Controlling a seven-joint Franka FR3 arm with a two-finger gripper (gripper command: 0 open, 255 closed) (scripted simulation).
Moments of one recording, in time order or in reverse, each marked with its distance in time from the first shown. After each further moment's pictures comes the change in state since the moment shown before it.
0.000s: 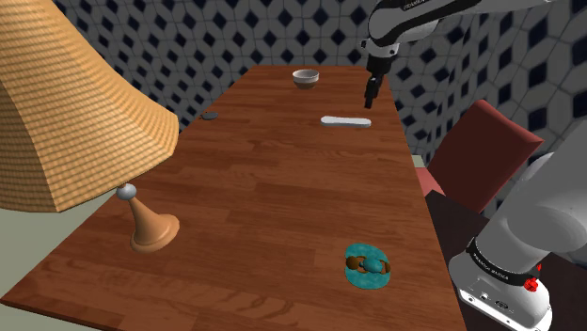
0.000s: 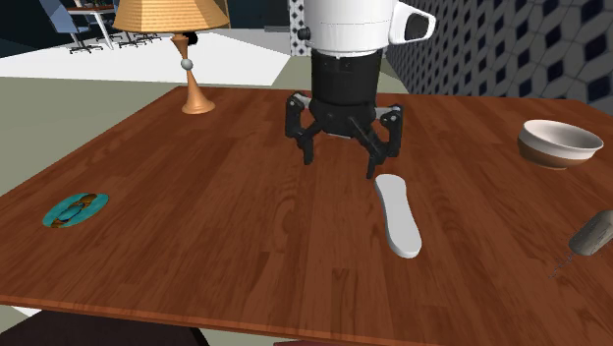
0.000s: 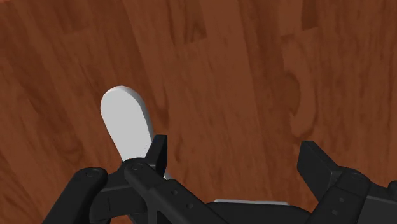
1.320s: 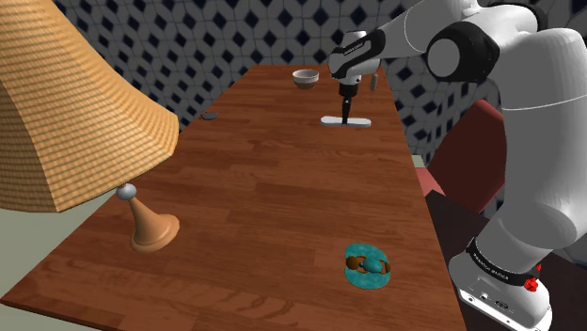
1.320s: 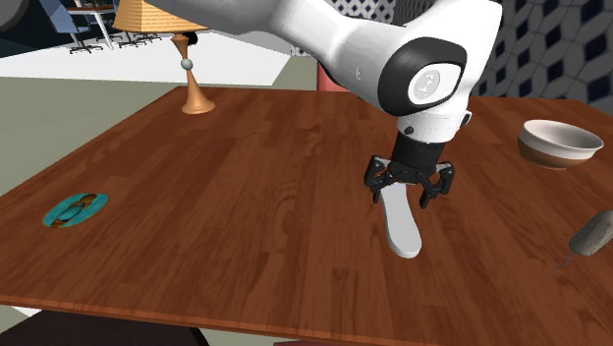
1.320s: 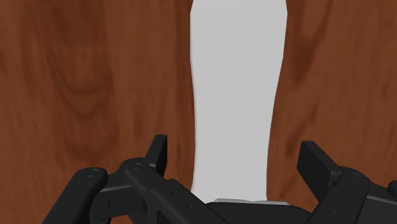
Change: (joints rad) arm -0.097 0.651 0.017 0.514 0.196 0.052 -0.384
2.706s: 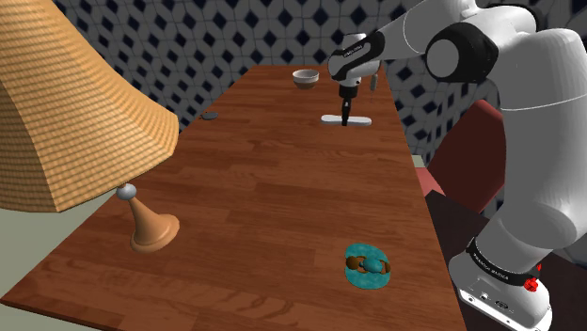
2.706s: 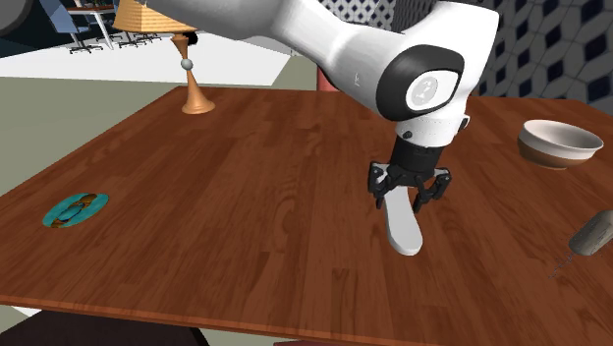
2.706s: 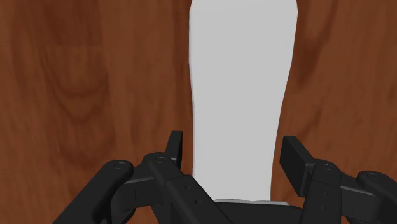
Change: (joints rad) arm 0.000 0.005 0.001 -0.010 0.002 0.015 -0.002
